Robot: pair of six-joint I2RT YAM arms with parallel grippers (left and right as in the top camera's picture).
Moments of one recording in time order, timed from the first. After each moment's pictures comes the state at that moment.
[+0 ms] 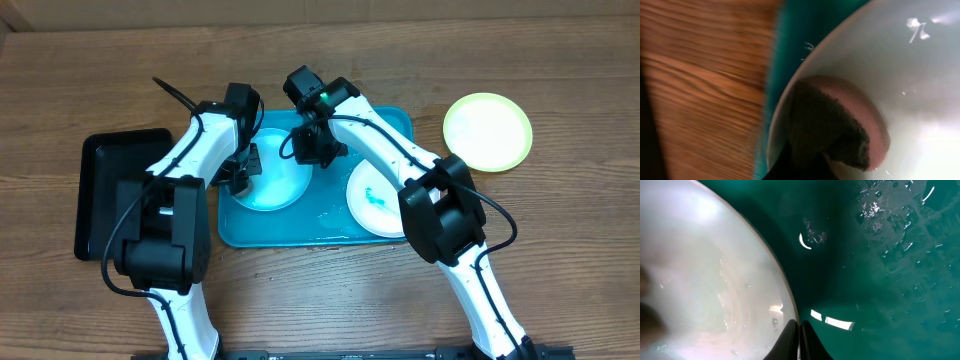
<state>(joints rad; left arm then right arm) -0.15 2.05 1.41 -0.93 -0.25 -0.41 0.63 2.45 2.15 -1.11 -0.14 0.46</state>
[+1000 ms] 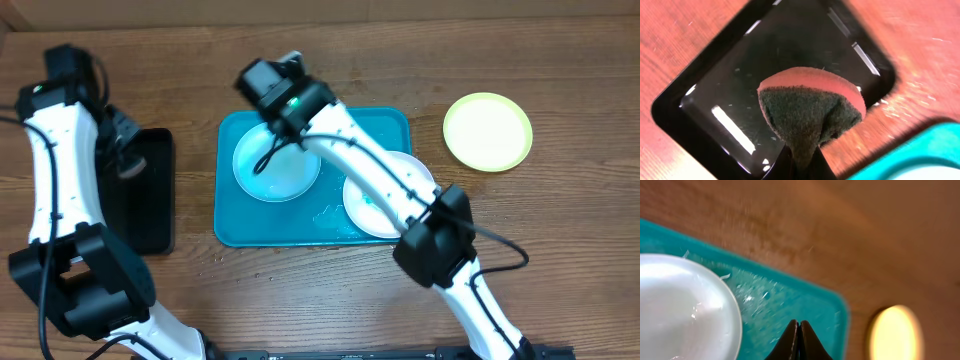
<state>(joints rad) 0.37 1.86 1.67 -1.17 -0.14 -0.58 0.82 2.38 2.41 -1.24 0.72 0.25</state>
